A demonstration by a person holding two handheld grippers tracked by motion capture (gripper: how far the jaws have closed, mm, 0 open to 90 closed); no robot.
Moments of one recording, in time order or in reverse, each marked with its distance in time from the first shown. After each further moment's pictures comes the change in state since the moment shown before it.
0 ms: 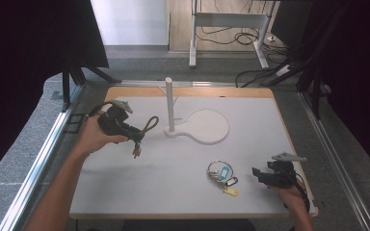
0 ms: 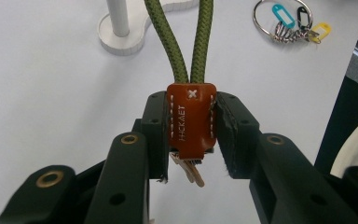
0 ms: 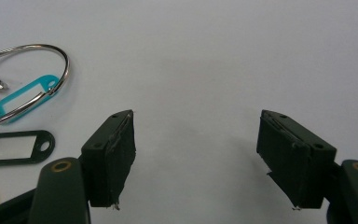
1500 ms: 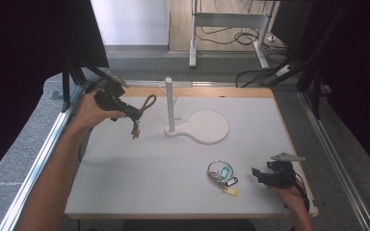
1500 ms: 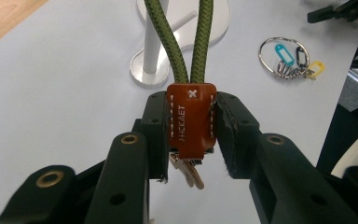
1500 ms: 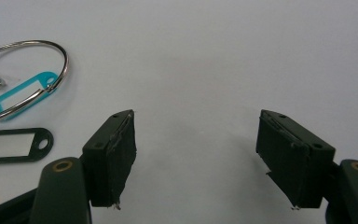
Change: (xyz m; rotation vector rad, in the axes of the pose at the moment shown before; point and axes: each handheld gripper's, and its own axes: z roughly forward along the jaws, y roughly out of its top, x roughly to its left) left arm 0.036 0.040 -0.032 -0.038 -0.018 -0.039; right arm 0.000 0.000 0.001 0.007 -0.002 -0.011
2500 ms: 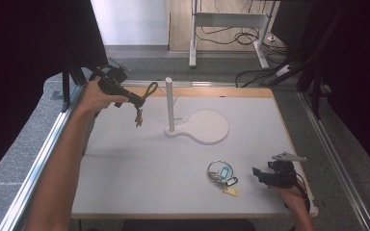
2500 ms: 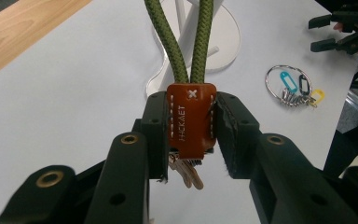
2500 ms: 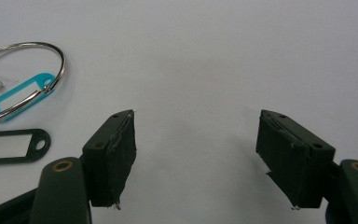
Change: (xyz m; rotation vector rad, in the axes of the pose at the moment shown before) left arm 0.034 0.028 0.002 -0.025 -0.028 -0.062; right arm -0.002 0.000 -0.001 -0.003 -0.005 0.011
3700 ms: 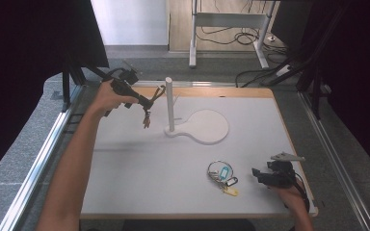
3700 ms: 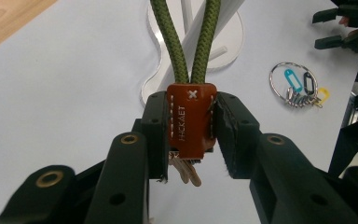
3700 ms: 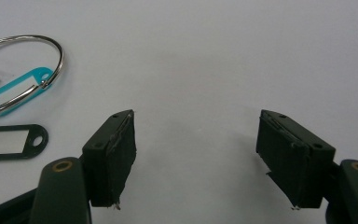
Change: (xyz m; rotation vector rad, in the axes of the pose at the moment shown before) left arm 0.012 0.011 0.036 0.066 -0.040 0.001; right arm 0.002 0.000 0.002 0.015 -0.004 -0.022
